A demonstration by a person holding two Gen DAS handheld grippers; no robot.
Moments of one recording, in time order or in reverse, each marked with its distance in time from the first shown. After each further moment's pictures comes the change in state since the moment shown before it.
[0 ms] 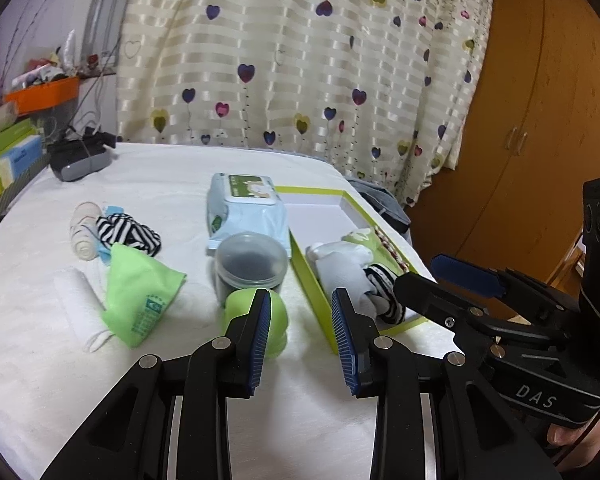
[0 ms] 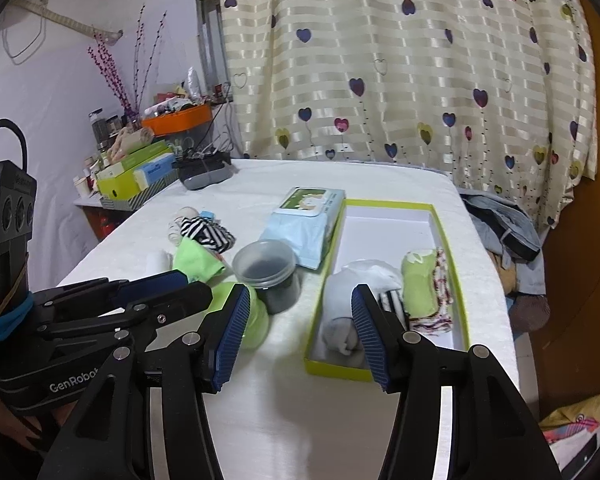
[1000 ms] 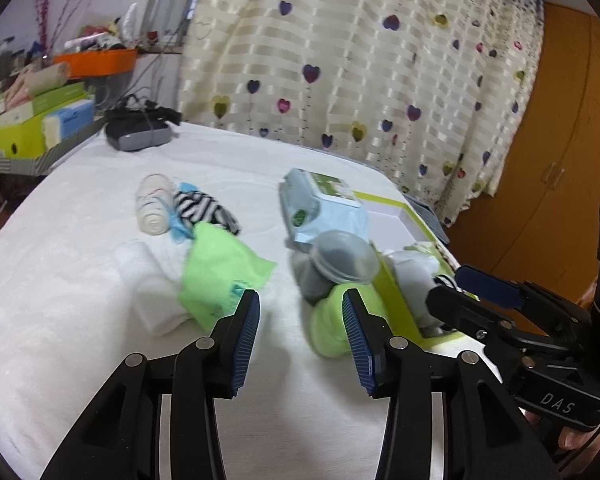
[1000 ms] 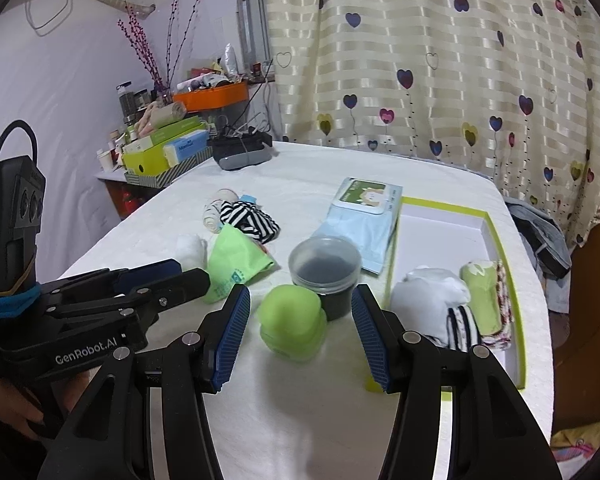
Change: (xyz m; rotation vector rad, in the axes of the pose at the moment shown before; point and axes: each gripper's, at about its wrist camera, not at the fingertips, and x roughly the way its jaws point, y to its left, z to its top) left arm -0.013 0.077 -0.011 -0.145 -0.015 0.105; right arm 0.032 0.048 0.007 -0.084 0.054 0.082
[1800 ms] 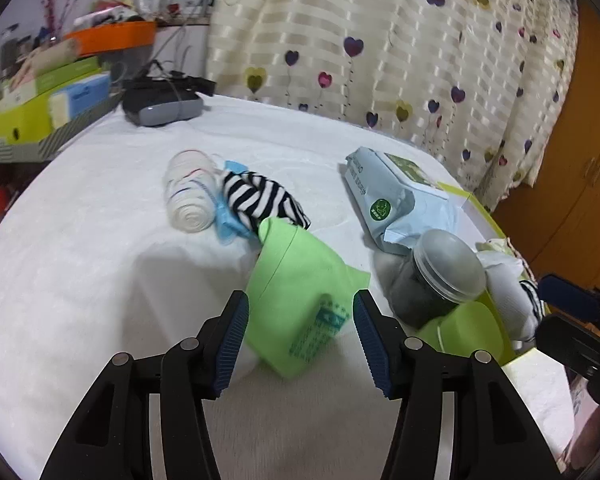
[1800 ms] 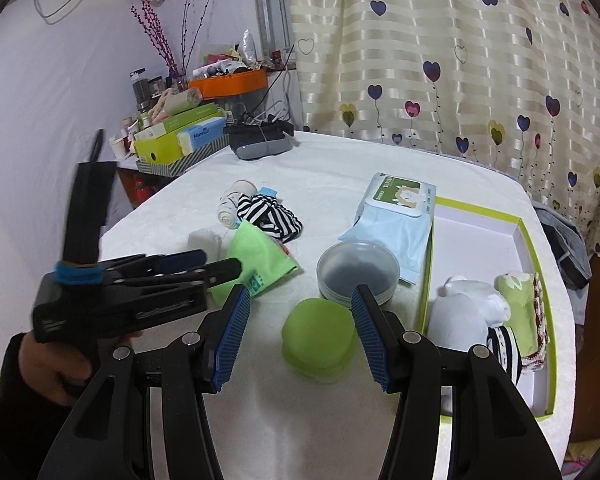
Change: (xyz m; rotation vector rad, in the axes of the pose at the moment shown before) left arm 0.075 0.051 0.016 0.006 0.086 0.085; right arm 0.032 0.010 0.009 -0.027 0.034 0.053
